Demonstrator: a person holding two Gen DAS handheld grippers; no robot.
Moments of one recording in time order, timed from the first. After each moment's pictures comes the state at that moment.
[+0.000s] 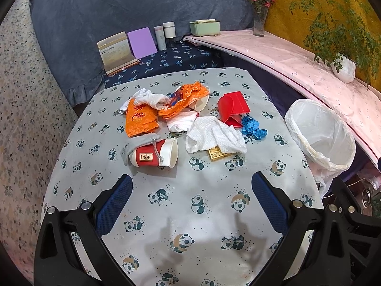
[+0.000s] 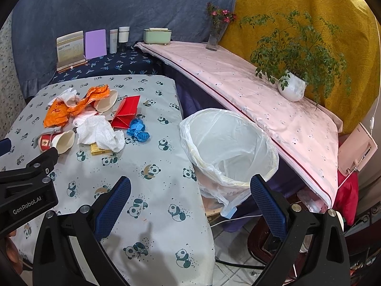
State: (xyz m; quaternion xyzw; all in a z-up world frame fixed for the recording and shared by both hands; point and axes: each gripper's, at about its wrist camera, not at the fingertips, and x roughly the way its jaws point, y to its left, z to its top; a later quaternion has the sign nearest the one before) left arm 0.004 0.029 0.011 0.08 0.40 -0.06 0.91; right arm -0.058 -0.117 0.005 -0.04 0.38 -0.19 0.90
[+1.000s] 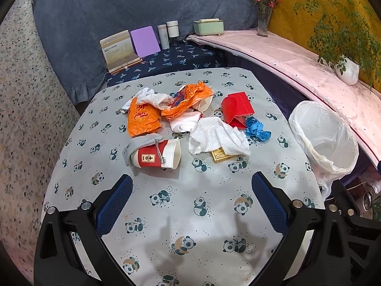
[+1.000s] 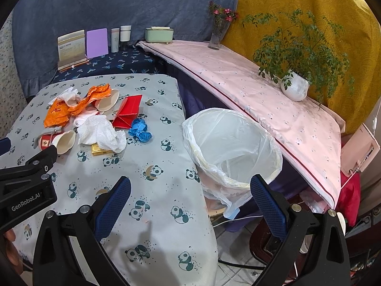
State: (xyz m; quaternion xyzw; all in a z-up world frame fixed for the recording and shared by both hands) left arm 0.006 0.030 0.007 0.07 0.40 -0.05 0.91; right arm -0.054 -0.116 0.002 -0.04 0.39 -0.19 0.90
